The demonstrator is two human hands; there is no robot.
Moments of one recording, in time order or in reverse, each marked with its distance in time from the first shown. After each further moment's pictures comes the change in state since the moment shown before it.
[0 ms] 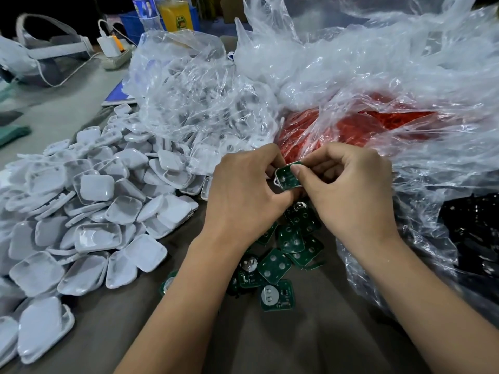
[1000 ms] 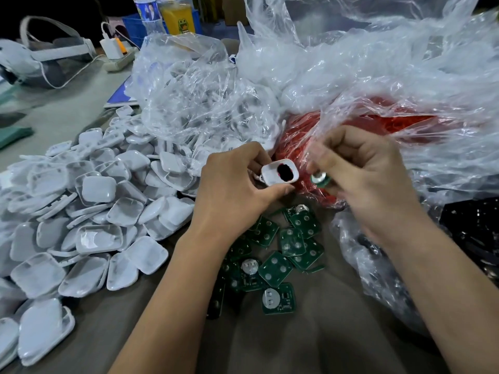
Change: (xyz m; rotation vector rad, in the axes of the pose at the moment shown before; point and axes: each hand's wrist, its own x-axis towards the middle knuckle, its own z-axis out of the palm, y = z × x) left_hand 0.006 -0.020 -0.010 -0.034 -0.027 -0.131; right_hand 0.014 0.002 -0.024 0.543 -0.289 0.108
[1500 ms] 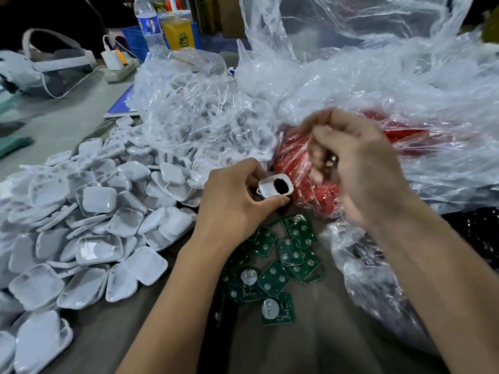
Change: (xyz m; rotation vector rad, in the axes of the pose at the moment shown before) left_hand 0.001 -0.012 0.008 -0.051 -0.051 -0.092; right_hand 0.024 -0.029 0.013 0.139 0.001 0.122
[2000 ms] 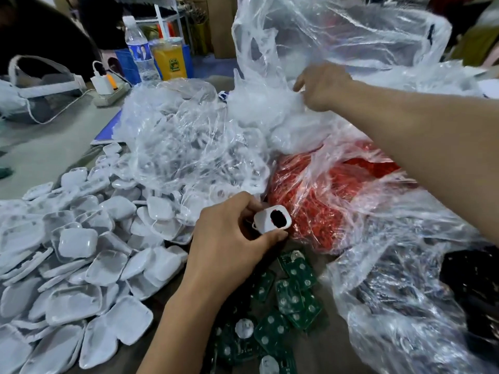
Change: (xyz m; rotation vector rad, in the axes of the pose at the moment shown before) left_hand -0.001 0.000 0.000 -0.038 -0.034 0.013; right_hand 0.247 -0.009 -0.047 -1.631 0.047 -0.057
